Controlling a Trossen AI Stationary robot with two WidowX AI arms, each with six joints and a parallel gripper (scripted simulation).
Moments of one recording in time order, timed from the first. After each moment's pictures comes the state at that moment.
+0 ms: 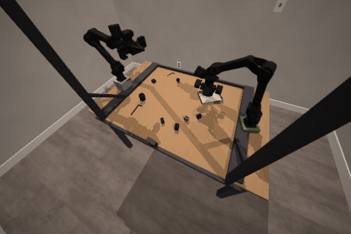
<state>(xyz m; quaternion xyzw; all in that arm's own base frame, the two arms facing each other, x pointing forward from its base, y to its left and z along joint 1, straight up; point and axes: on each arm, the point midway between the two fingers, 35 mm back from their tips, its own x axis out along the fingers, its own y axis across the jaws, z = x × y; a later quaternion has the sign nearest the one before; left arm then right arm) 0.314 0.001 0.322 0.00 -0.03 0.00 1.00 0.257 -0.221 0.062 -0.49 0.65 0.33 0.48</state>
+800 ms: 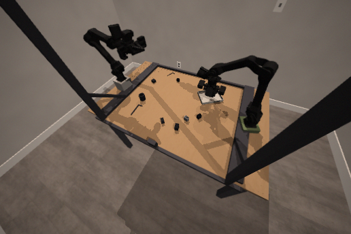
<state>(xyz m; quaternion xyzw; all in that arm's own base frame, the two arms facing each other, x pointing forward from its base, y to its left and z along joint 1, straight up) 0.314 0.001 0.322 0.00 -0.03 0.00 1.00 0.231 -0.226 0.053 -0.46 0.67 0.32 0.48</state>
